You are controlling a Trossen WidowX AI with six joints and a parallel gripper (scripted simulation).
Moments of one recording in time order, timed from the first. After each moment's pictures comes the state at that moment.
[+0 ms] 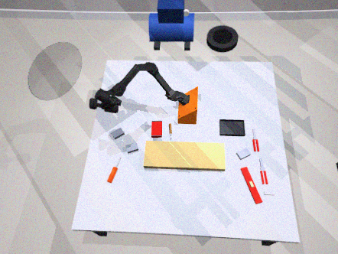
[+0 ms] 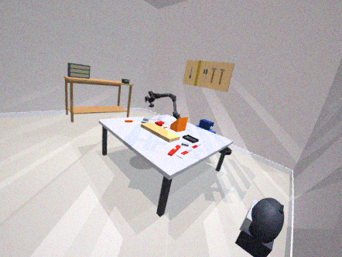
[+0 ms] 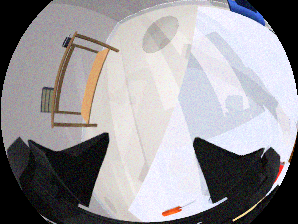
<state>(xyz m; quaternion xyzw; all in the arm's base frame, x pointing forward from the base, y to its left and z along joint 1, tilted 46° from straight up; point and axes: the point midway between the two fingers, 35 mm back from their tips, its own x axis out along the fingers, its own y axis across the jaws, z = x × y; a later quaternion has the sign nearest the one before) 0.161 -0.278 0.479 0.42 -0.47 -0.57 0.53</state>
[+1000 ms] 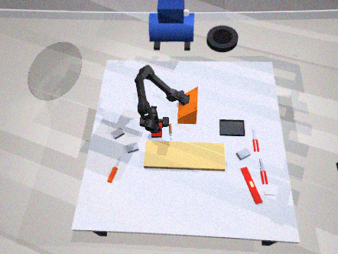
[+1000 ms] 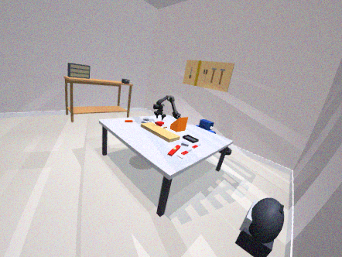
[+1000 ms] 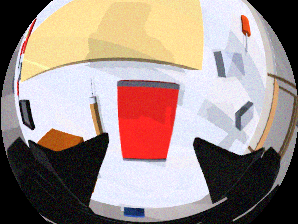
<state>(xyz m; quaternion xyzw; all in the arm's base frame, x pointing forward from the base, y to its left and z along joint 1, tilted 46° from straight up) 0.207 -0.131 0.145 -0.29 0.67 -0.27 0.63</state>
